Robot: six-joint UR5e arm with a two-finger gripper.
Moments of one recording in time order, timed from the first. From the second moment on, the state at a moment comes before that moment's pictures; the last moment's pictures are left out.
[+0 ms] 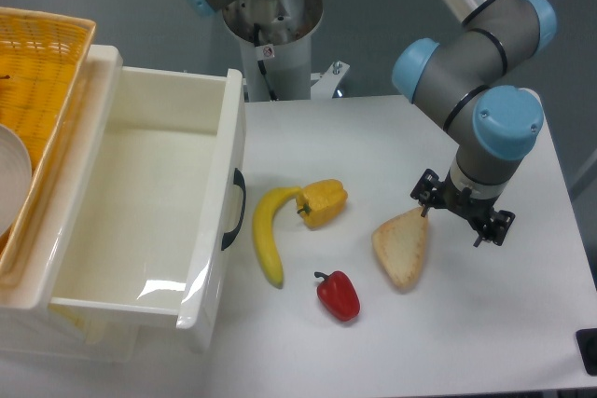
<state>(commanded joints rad) 2.69 -2.09 -1.42 -1.19 1.55 1.26</state>
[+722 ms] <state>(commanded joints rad) 2.72 -2.08 -1.51 -1.17 1.54 1.31</state>
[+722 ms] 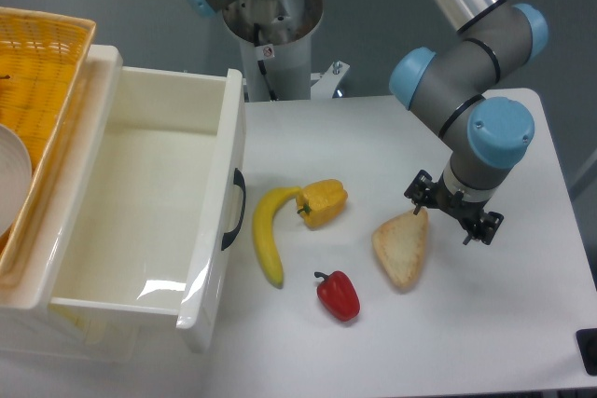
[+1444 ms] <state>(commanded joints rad) 2.72 -2.07 -1.62 -1.09 1.54 1.31</state>
